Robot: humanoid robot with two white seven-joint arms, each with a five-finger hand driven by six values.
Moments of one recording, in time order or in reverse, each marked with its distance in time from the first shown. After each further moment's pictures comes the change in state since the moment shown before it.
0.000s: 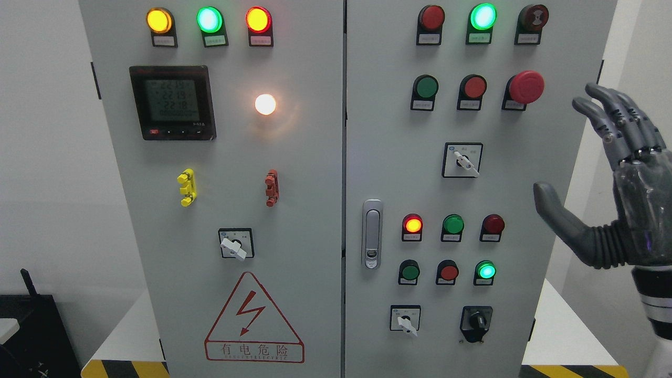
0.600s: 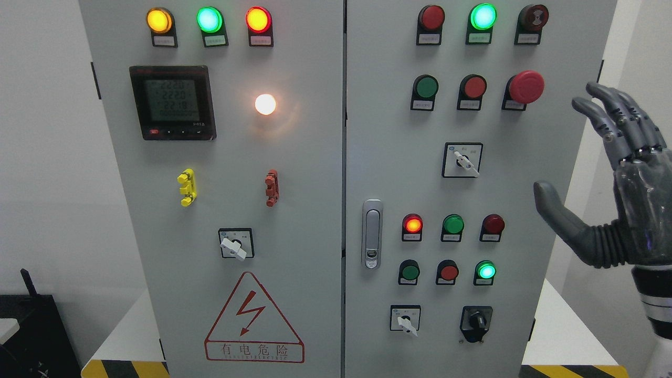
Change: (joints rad) left arm 0.000 0.000 0.000 0.000 0.000 0.000 0.005; right arm -0.001 0.008 -0.001 0.000 0.000 0.000 0.003
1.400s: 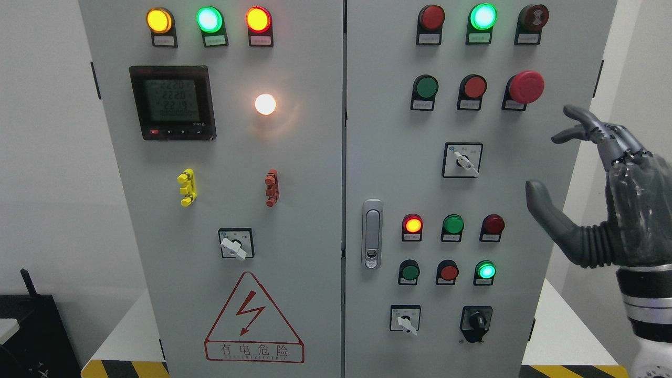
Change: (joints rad) left arm 0.000 0.000 0.000 0.000 0.000 0.000 0.000; right arm 0.006 0.078 0.022 0.000 0.001 0.086 -0.012
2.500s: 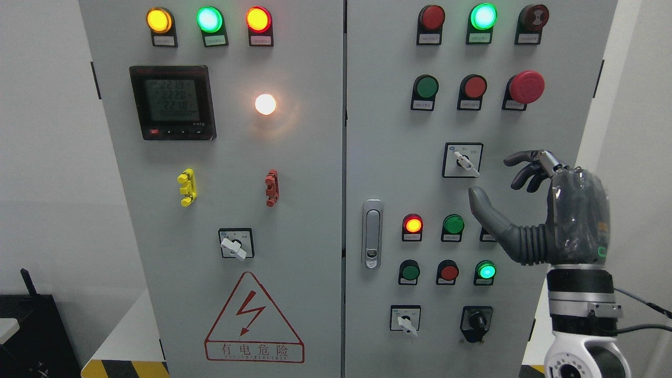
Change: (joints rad) left arm 0.000 0.000 0.000 0.000 0.000 0.000 0.001; right arm -0.017 0.195 0.137 0.009 0.113 0.330 -0.043
